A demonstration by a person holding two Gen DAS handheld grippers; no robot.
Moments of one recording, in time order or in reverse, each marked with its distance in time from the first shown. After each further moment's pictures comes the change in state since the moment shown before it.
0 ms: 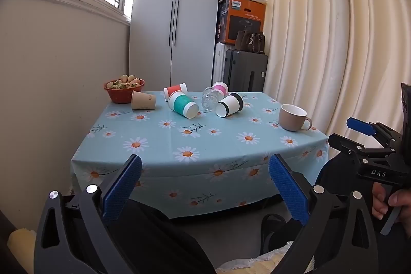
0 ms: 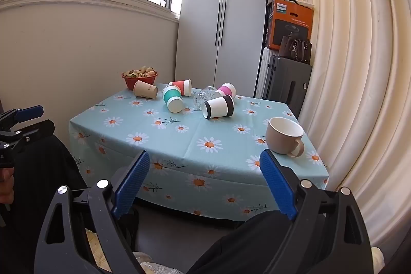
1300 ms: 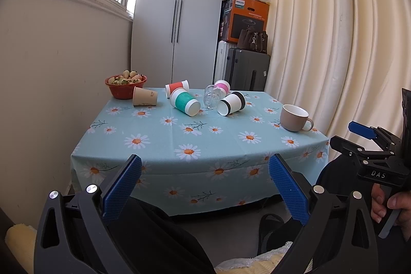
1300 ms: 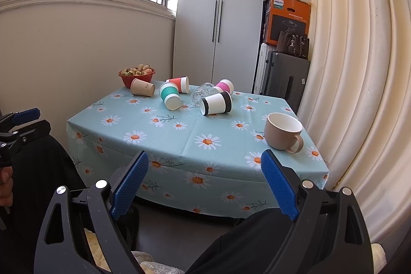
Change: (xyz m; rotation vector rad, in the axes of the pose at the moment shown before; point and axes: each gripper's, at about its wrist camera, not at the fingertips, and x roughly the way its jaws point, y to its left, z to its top) left arm 0.001 0.004 -0.002 -0.025 0.005 -0.001; right arm 0.006 -0.007 -0.003 0.015 0.013 -0.002
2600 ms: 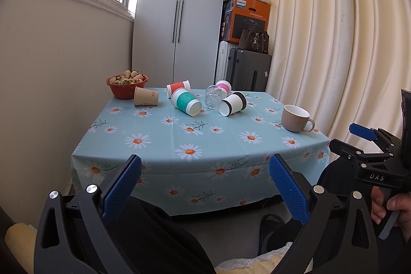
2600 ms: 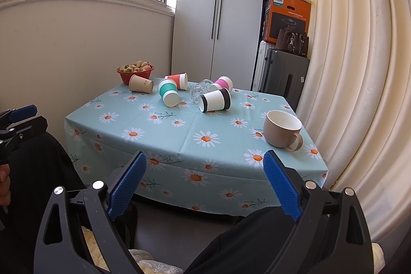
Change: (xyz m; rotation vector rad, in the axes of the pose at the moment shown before) left arm 0.001 0.001 -0.001 -0.010 0.002 0.001; right arm 0.004 0.002 -0.001 -0.002 0.018 -0.007
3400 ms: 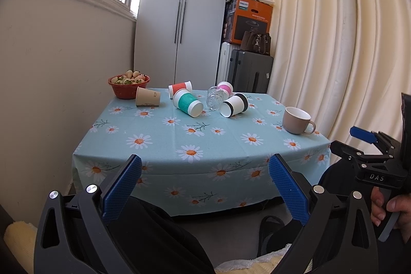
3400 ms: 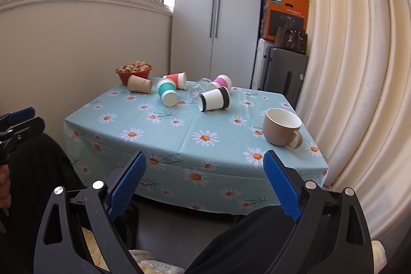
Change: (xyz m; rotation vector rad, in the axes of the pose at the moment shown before) left arm 0.000 0.005 0.001 -0.023 -0.003 0.000; right arm 0.002 -0.002 0.000 0.022 0.009 -0.012
